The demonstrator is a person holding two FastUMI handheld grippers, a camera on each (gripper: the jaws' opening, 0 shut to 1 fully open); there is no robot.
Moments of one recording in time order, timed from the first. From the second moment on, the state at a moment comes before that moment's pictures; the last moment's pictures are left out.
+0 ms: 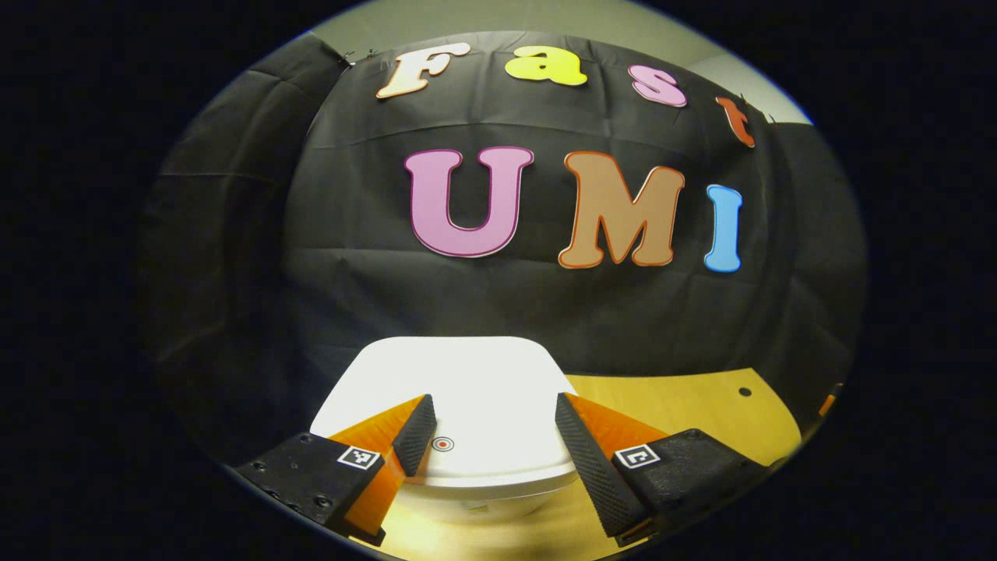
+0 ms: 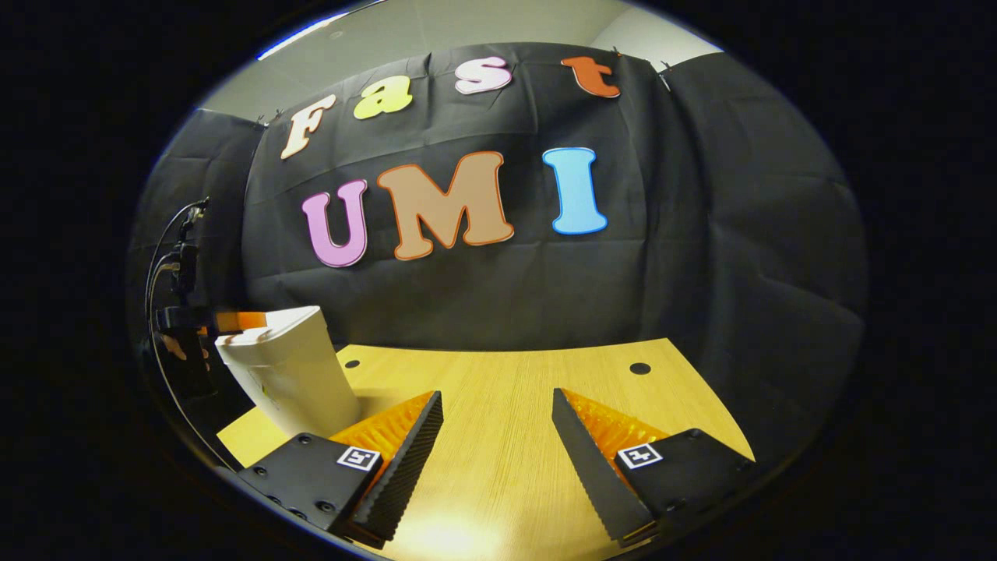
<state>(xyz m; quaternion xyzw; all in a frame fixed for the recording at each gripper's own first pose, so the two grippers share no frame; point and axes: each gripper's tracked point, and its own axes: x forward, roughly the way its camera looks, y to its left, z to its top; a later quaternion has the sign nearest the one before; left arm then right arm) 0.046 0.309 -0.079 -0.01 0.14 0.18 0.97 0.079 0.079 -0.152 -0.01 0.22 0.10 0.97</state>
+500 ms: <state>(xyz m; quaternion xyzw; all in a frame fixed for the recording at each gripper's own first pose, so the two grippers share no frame) 0.029 0.147 0.009 0.03 -0.01 0.10 0.99 0.060 0.037 -0.077 0.01 0.13 0.12 0.98</state>
